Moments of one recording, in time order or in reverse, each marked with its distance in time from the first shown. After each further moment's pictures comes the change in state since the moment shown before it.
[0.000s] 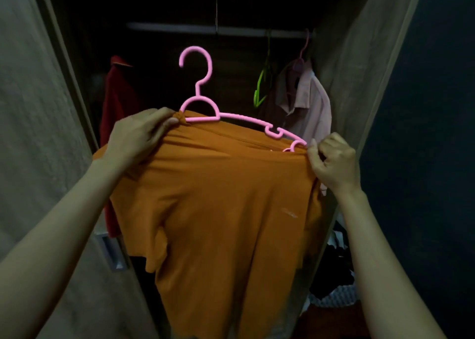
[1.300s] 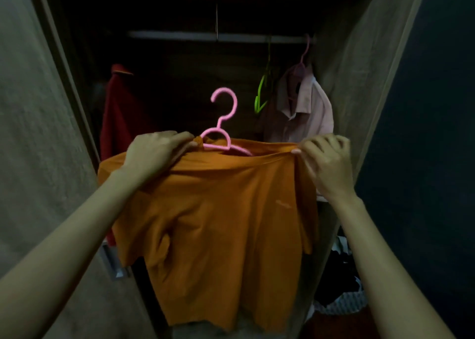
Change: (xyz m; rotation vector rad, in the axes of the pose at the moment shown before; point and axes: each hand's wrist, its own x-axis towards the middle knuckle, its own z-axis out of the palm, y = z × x) left_hand -0.003 0.019 0.015 0.115 -0.071 -0.016; right_hand 0.008 -0.013 -0.001 -0.159 -0.038 -0.151
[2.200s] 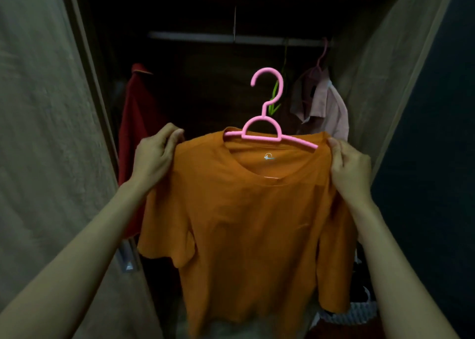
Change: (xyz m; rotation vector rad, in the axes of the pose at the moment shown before) left_hand -0.021 -0.010 0.007 -0.458 0.172 -0.266; right_hand 0.006 -0.008 -0.008 0.532 -0.028 0.505
